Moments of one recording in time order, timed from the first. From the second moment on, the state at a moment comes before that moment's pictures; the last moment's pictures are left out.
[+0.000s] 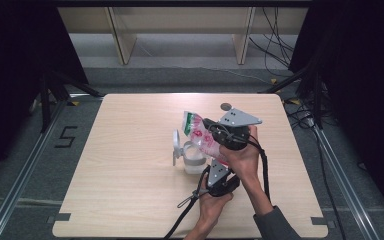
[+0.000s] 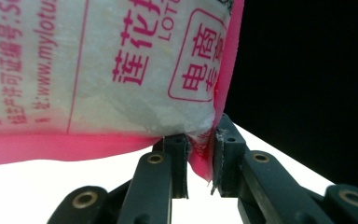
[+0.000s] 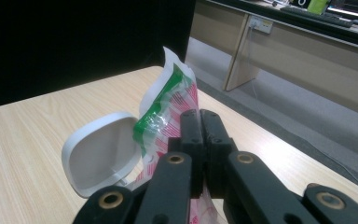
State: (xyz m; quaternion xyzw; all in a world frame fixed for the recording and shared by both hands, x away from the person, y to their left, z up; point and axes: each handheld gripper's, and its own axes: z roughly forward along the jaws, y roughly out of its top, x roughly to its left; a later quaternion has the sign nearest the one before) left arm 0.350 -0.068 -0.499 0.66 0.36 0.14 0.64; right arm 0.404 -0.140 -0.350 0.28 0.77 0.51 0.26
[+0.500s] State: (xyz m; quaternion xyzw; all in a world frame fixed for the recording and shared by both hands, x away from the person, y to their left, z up) left arm 0.350 -0.067 -0.499 0.66 0.36 0.14 0.64; right arm 0.404 -0.137 -0.351 0.27 0.77 0.50 0.27
